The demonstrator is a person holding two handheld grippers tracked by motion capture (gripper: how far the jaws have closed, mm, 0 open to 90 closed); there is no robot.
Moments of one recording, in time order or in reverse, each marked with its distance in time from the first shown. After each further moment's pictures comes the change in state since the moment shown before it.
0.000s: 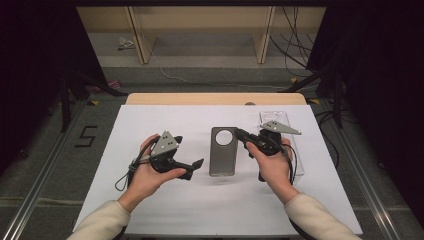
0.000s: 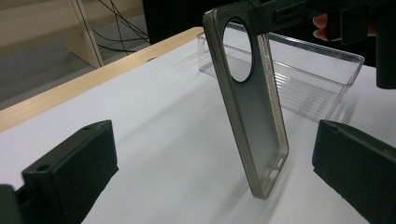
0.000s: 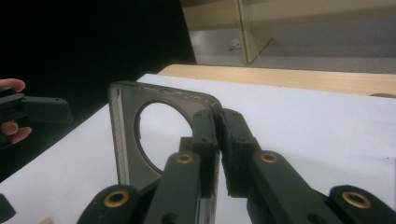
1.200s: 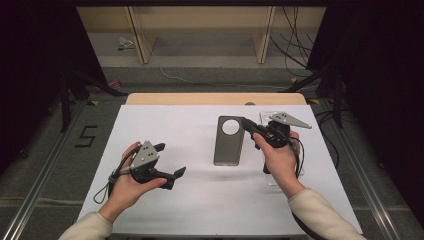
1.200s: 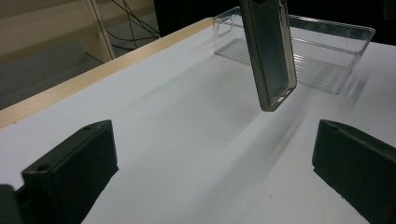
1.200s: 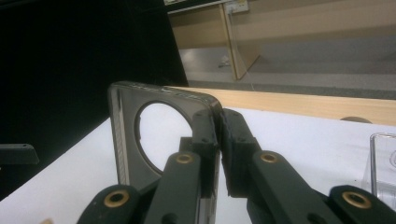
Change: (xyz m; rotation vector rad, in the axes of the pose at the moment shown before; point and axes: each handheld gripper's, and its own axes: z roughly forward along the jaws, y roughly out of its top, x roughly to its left) left arm 0.013 -0.030 -0.035 0.002 0.043 0.027; right arm -0.008 0.022 -0.011 -0.068 -0.039 0.008
